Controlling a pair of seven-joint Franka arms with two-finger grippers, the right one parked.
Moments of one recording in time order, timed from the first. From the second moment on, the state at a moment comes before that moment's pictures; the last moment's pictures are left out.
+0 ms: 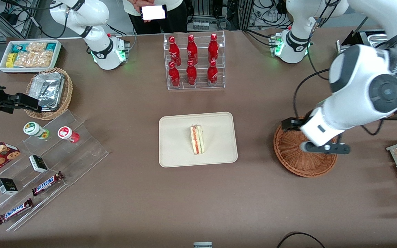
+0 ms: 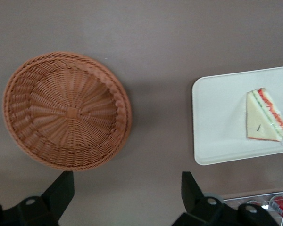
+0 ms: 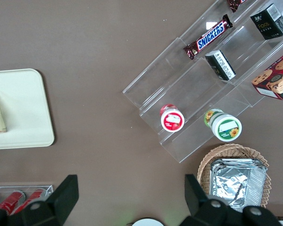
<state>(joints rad) -0.14 0.28 -0.10 -1.46 -0.08 1.61 -0.17</state>
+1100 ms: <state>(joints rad) 0.03 0.00 -0.09 -1.66 -0.07 1.46 0.01</state>
